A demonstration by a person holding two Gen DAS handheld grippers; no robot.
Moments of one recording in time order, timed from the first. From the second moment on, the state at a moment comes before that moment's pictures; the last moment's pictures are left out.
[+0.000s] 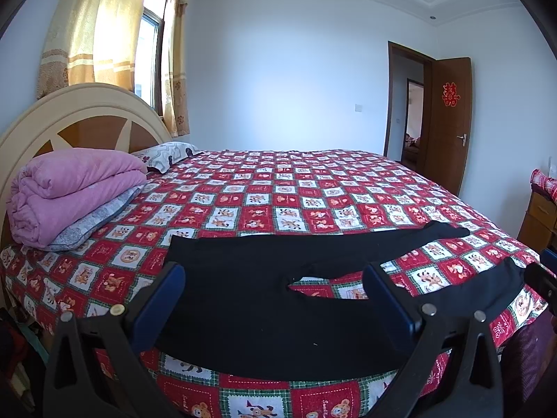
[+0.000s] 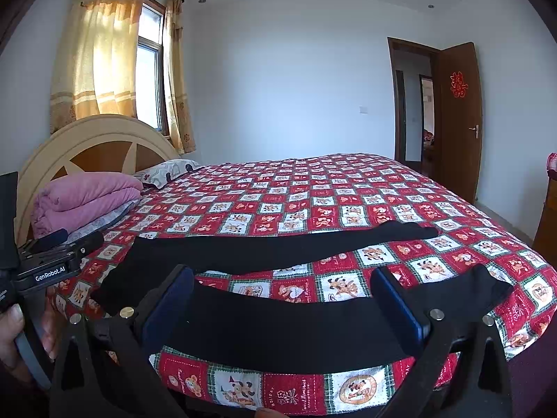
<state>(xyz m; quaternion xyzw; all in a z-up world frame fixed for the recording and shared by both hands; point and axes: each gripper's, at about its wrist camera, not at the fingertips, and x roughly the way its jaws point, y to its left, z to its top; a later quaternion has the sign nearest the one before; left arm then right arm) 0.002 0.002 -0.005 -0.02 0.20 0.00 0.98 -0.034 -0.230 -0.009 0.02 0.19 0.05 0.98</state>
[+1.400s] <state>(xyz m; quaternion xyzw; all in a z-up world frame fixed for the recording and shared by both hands) 0.003 -0.008 -0.011 -0.02 0.21 0.00 0.98 -0.022 -0.230 -0.023 0.01 0.21 0.04 0.98</state>
